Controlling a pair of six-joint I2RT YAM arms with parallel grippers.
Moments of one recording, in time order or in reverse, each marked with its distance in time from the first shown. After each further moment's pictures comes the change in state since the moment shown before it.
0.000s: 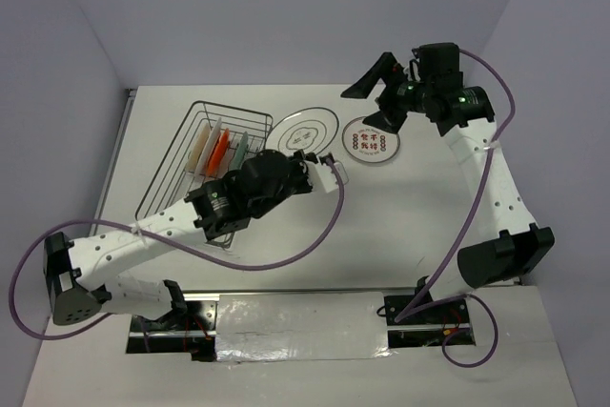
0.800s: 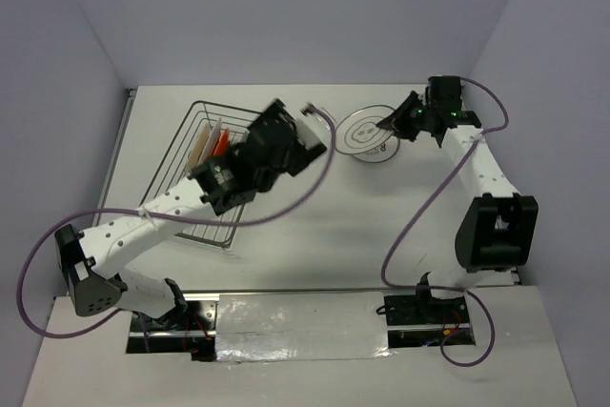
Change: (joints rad) left arm 0.024 0.095 0.145 -0.069 -0.245 -0.161; right arm -0.141 0.049 -0.398 0.328 0.015 -0.138
